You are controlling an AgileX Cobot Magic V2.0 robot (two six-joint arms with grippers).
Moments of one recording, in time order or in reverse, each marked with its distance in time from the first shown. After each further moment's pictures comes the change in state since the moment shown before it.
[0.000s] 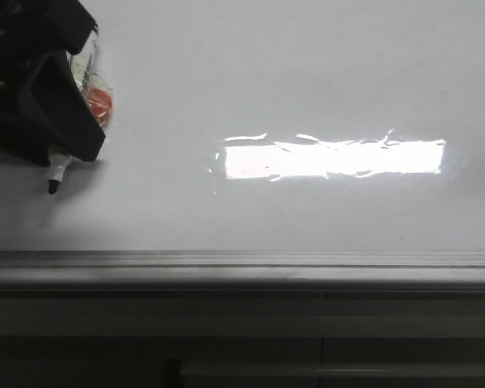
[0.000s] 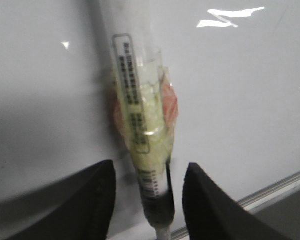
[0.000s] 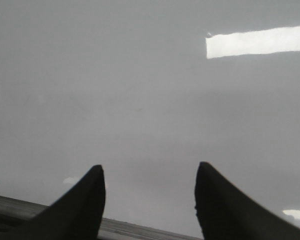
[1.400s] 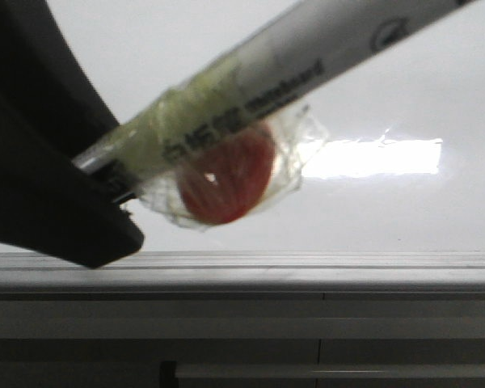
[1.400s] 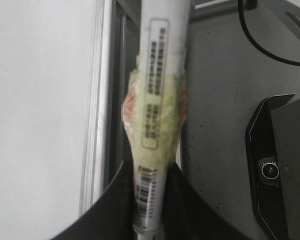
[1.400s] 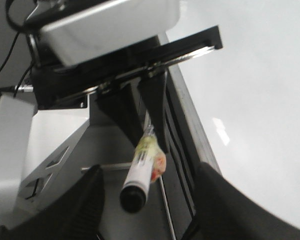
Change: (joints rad) left arm -0.650 -0.164 0.002 0.264 0.135 0.621; right arm 0.599 0.547 -0.344 0.500 0.148 -0.955
